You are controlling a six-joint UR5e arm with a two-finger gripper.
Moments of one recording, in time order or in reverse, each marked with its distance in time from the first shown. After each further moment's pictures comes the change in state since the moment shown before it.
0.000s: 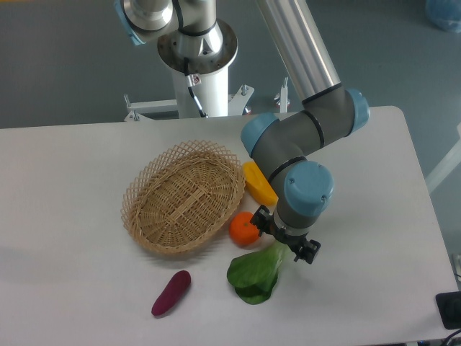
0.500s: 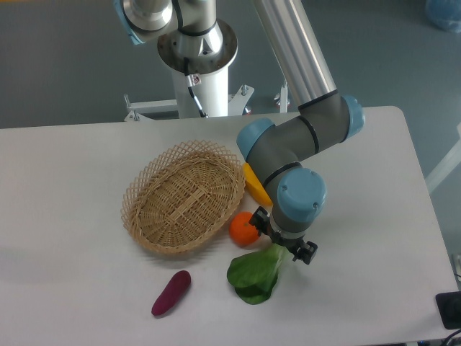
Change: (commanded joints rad) arm -0.024 -0.024 -0.002 0.018 0.080 -0.009
